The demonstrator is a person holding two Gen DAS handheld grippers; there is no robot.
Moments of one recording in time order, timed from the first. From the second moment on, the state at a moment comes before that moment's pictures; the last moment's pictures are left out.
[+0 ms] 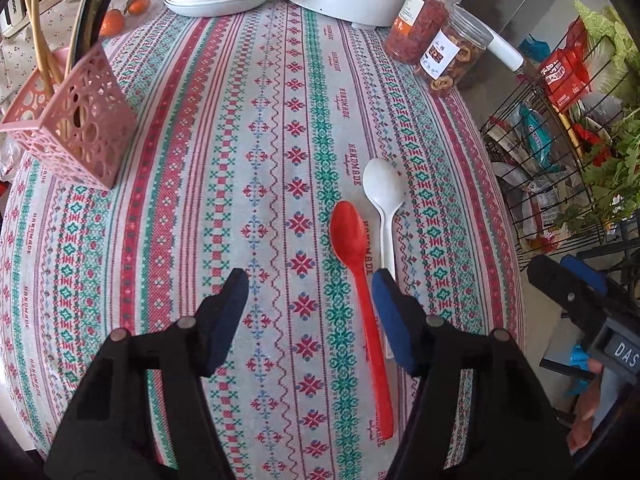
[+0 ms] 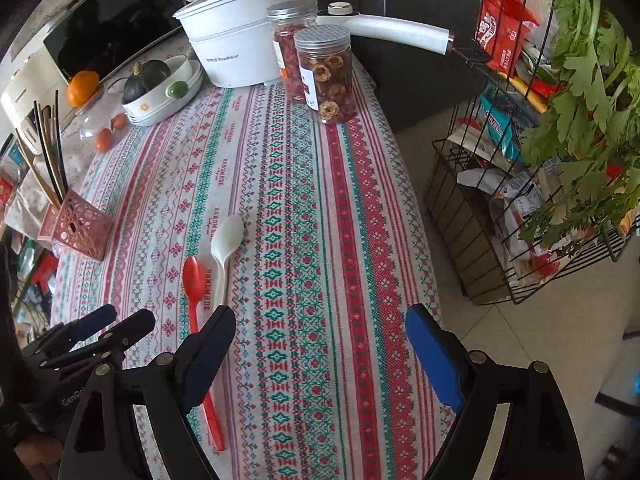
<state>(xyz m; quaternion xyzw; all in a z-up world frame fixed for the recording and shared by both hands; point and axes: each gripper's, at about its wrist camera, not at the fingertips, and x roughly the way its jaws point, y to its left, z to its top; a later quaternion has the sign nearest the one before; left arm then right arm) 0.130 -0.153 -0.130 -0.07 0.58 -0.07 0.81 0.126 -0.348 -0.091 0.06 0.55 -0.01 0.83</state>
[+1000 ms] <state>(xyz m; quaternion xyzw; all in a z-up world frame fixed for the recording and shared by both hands) 0.144 -0.144 -0.125 -0.03 0.55 -0.09 0.83 0.152 -0.331 -0.114 0.05 0.58 0.00 0.82</state>
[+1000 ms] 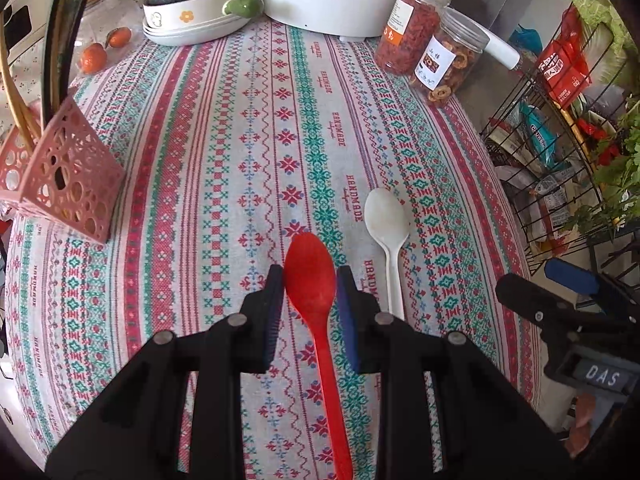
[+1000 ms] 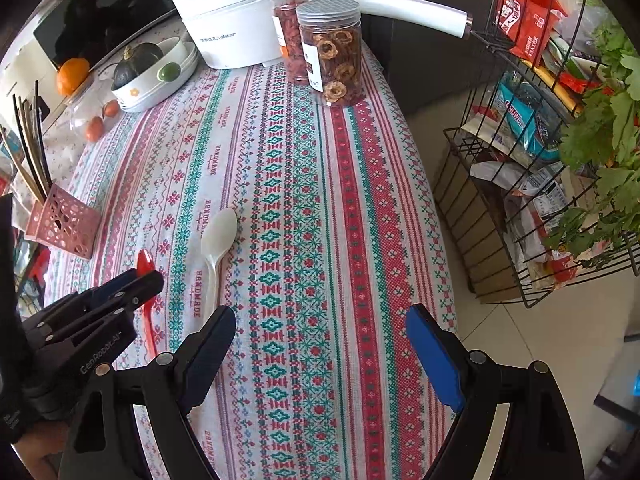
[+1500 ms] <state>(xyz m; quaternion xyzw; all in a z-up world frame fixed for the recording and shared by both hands) 0.111 -0.039 -0.084 0.00 0.51 -0.11 0.85 0.202 -0.272 -0.147 0.03 0.59 0.01 0.80</state>
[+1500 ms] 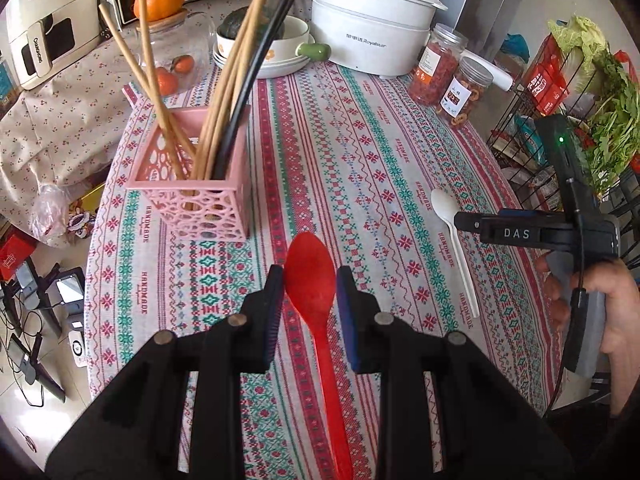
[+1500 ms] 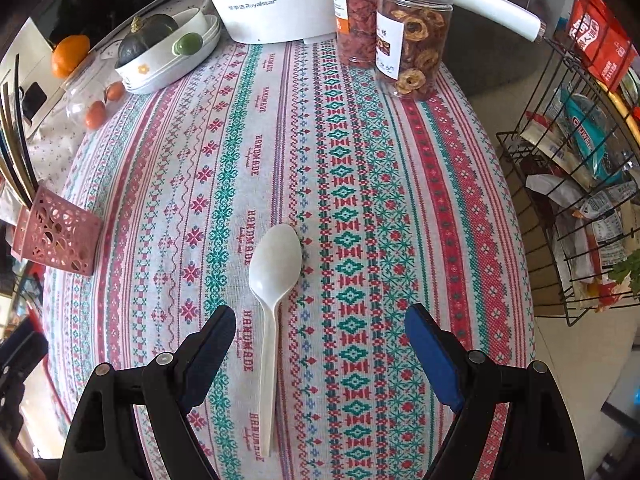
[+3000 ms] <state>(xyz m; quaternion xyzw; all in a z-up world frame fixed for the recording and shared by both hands) 0.083 0.056 0.005 -0.11 0.32 -0.09 0.94 0.152 -0.196 -0.033 0.04 0.41 0.12 0.90</state>
